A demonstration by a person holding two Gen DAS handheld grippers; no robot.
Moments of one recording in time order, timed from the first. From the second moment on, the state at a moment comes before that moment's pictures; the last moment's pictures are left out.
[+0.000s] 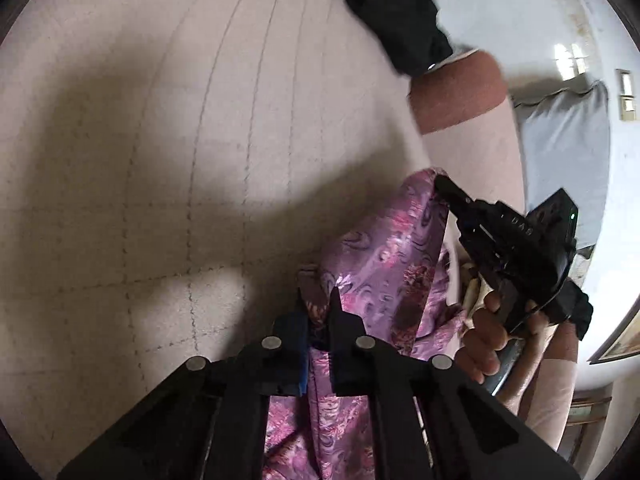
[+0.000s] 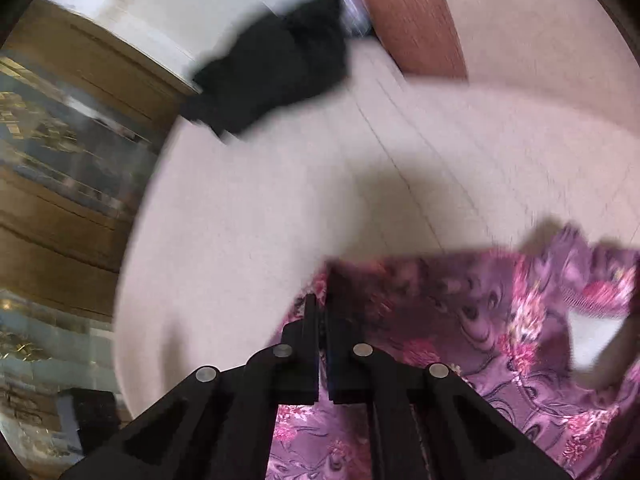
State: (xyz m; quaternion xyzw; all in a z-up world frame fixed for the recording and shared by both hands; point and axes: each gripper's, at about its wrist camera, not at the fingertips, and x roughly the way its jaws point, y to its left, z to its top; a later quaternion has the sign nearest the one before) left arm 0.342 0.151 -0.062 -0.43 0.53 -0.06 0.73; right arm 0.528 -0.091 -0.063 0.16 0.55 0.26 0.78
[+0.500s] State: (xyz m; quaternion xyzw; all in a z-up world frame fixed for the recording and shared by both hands) left arm 0.350 0.114 0.004 -0.25 0.50 -0.05 0.82; right arm 0.444 -0.204 -0.020 0.17 0.50 0.21 0.82
